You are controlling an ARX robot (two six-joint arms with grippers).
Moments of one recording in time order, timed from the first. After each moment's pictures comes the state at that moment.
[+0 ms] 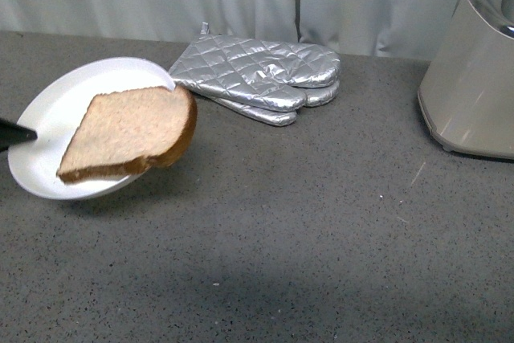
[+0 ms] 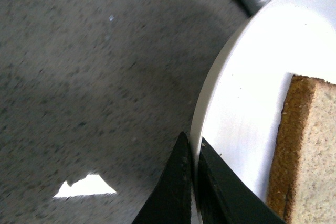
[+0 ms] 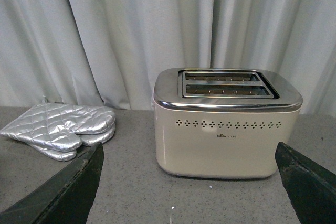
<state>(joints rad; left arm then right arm) 0.31 2.00 0.82 0.30 0.65 -0.14 0.00 0.00 0.00 0.00 0.00 0.00</state>
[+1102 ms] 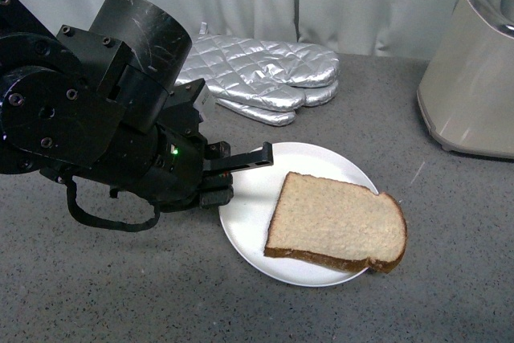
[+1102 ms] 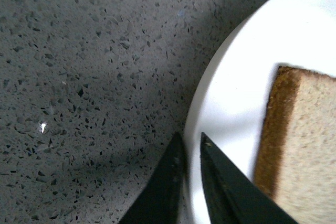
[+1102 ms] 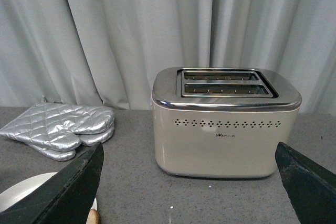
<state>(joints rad) -0.40 2.11 0.94 0.19 0.21 -0.43 0.00 0.00 0.00 0.00 0.00 0.00</state>
